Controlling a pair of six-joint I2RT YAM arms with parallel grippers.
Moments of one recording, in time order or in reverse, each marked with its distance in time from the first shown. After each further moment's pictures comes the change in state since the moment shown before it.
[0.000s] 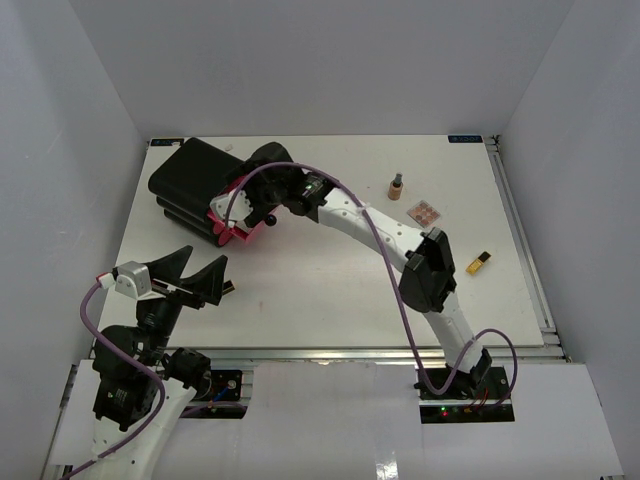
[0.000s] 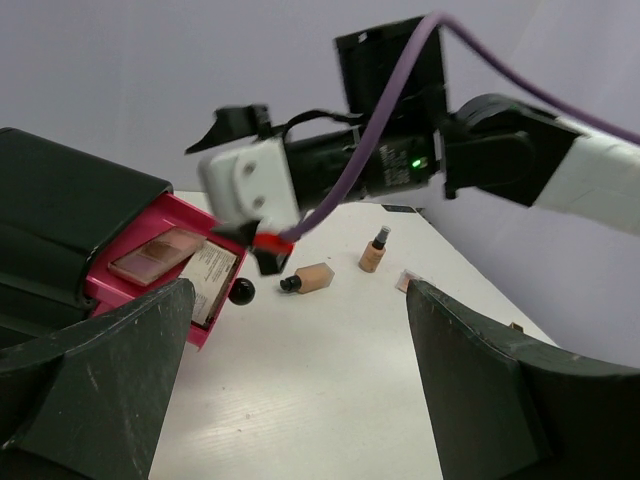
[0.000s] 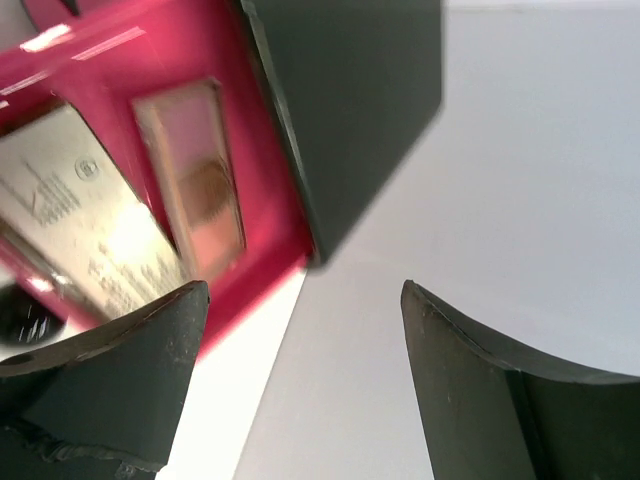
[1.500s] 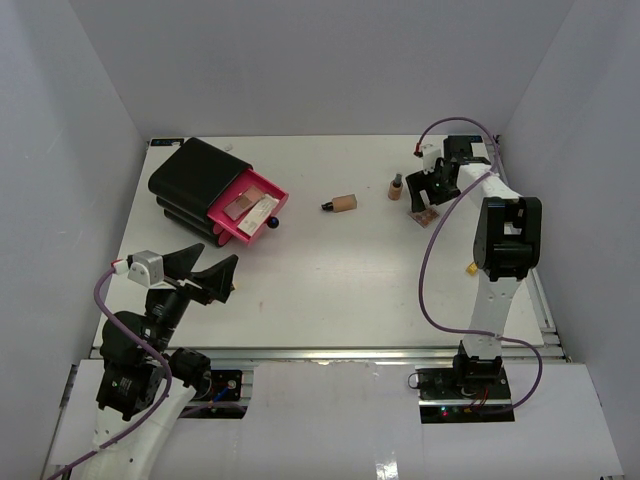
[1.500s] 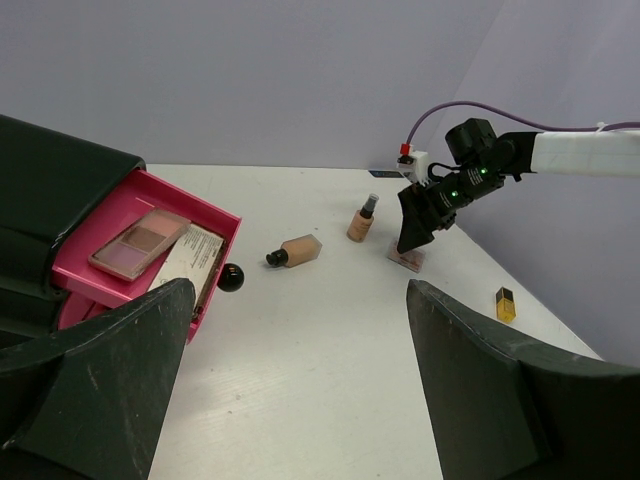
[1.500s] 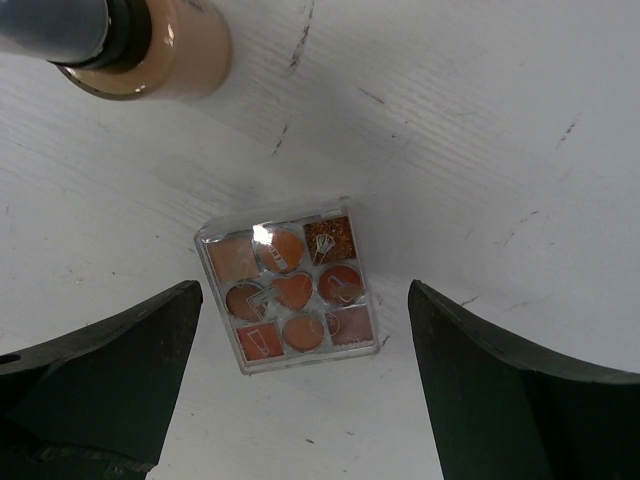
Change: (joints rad) left arm 0.006 0.074 0.000 0.008 0.079 0.001; right arm -0.920 -0.094 -0.566 -0.080 -0.115 1.018
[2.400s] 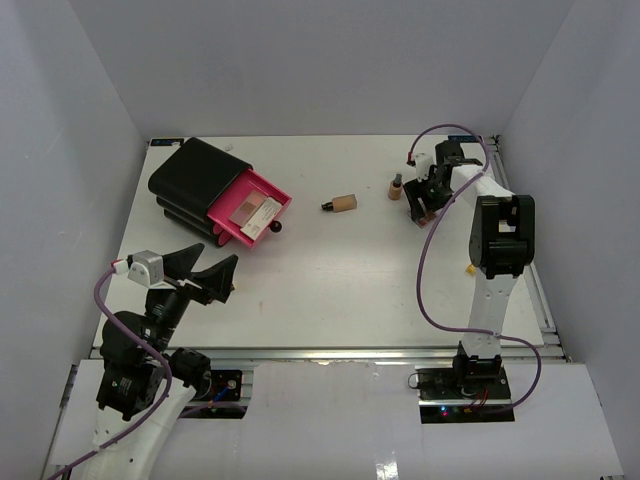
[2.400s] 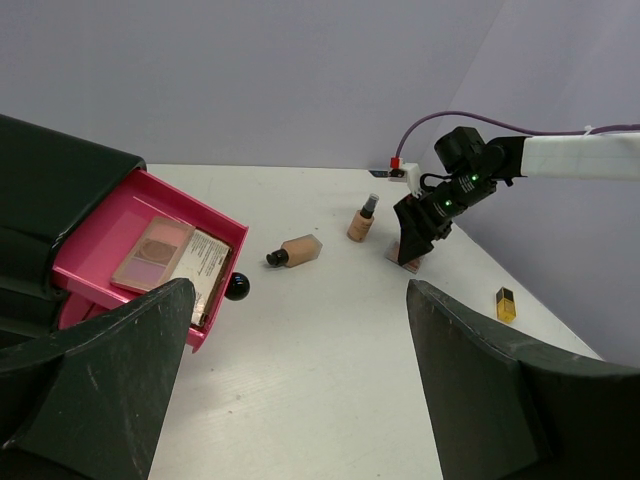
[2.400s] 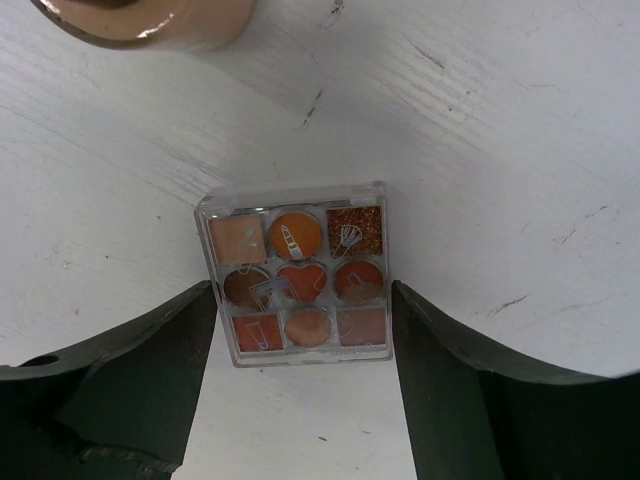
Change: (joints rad) left arm 0.001 0.000 0.000 0.000 0.000 0.000; right arm 0.029 0.038 0.005 -0.064 0.030 -0.034
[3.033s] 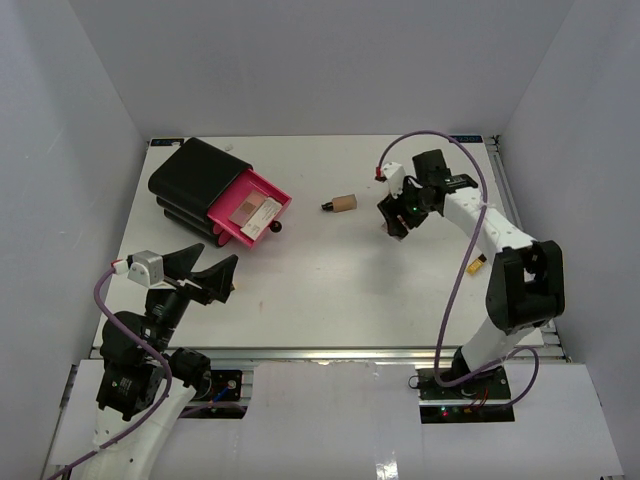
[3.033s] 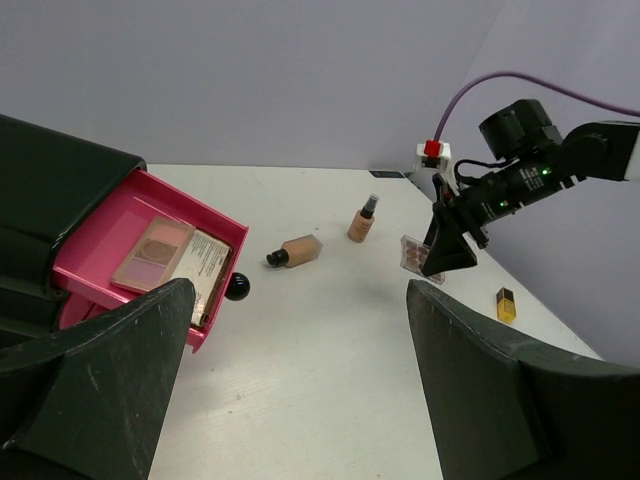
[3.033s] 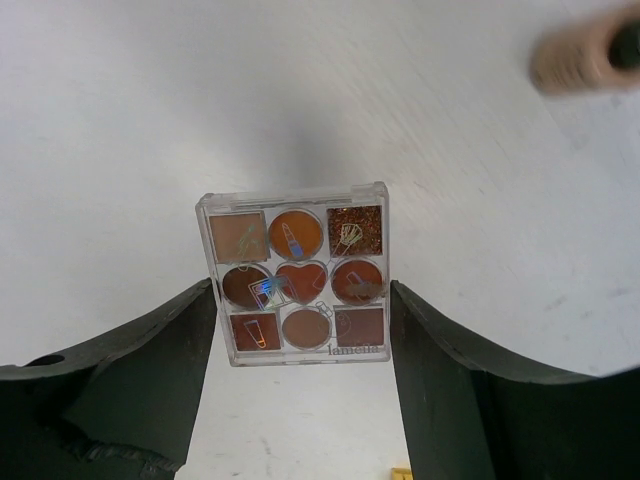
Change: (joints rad) left arm 0.000 0.000 0.000 0.000 0.000 0.000; right arm 0.182 -0.436 -0.321 -0.016 -0.060 -0.093
